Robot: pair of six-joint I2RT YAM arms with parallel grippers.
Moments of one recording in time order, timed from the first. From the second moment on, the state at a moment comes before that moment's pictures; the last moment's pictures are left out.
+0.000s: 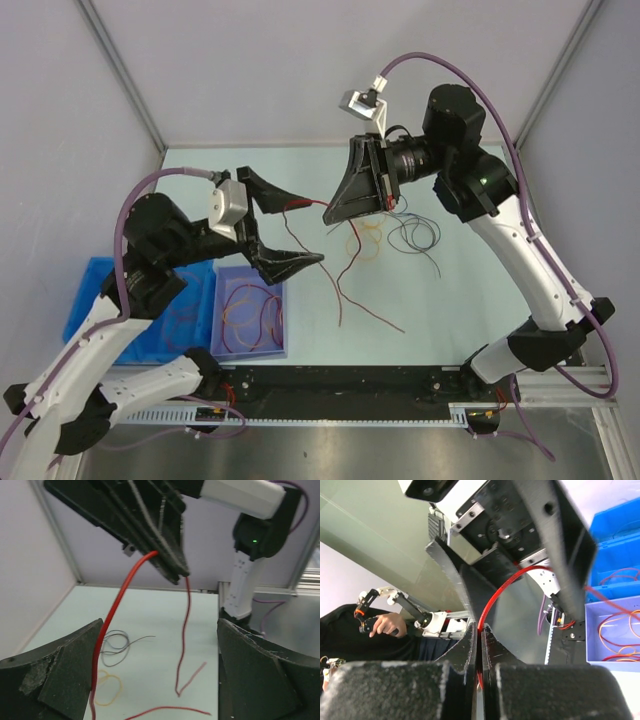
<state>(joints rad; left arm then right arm) -0.75 0.90 1.32 -0.25 0.61 0.00 0.66 1.50 1.96 -0.41 -1.29 0.70</state>
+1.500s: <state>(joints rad) -1.02 1.06 1.25 -0.16 -0.16 -0.17 0.79 1.45 1.91 -0.56 -0.47 0.80</state>
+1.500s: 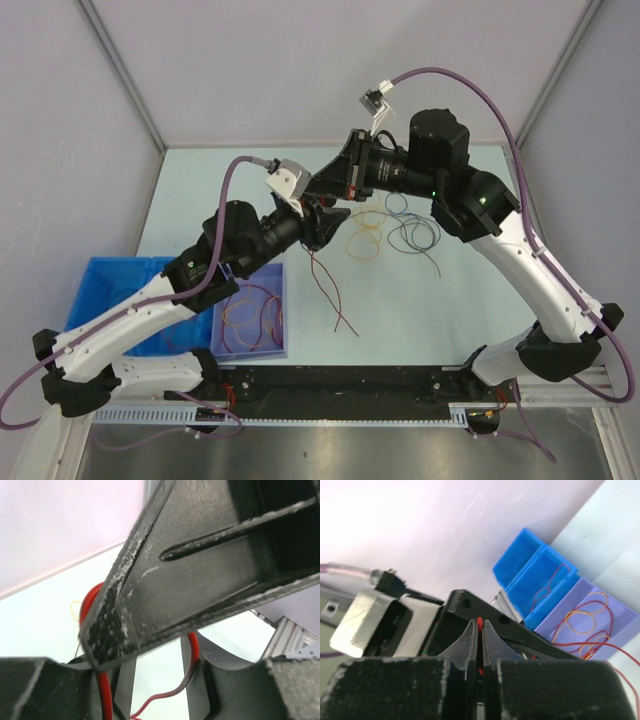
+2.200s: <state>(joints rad) -1.04 1.05 1.20 -0.15 -0.19 -0.12 0.78 1.39 1.80 -0.50 -0.27 0.86</state>
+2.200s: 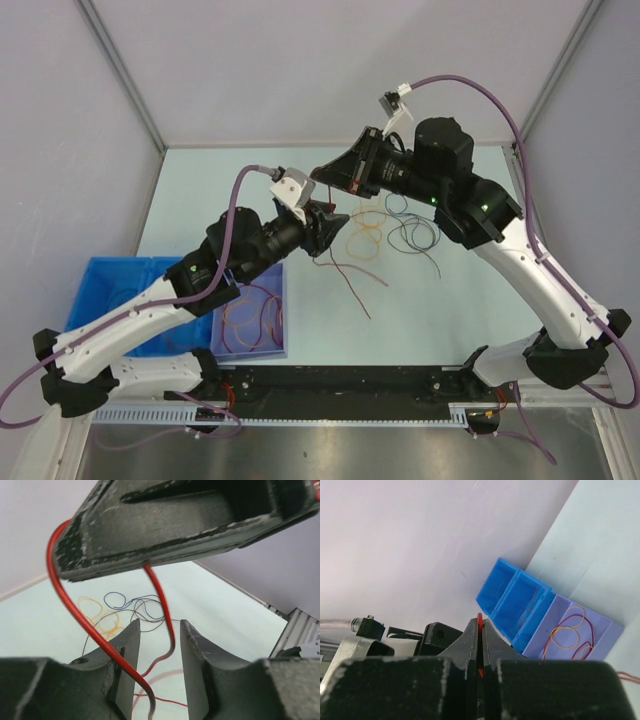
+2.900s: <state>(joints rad) -1.05 0.99 1.15 -0.11 -0.34 -0.12 0.78 1.31 1.72 -0.50 -0.16 0.91</state>
